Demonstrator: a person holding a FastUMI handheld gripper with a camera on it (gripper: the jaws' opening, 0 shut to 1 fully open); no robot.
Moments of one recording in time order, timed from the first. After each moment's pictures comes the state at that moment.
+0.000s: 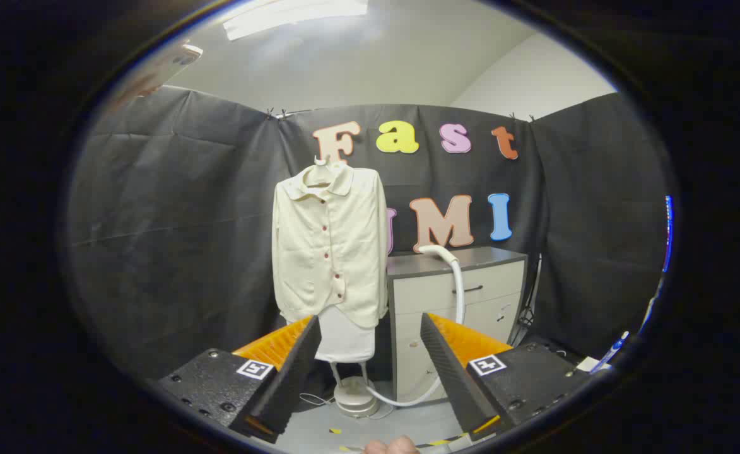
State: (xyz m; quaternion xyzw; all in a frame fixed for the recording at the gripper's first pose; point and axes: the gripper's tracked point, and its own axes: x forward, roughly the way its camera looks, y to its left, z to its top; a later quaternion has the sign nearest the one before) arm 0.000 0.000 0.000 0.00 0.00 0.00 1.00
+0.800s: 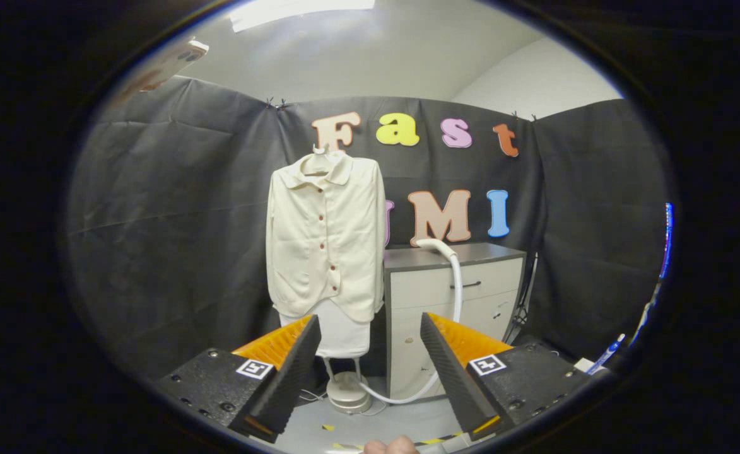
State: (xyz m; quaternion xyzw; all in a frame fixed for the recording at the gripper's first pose) arm 0.020 0.003 -0.014 -0.01 0.02 -0.01 1.00
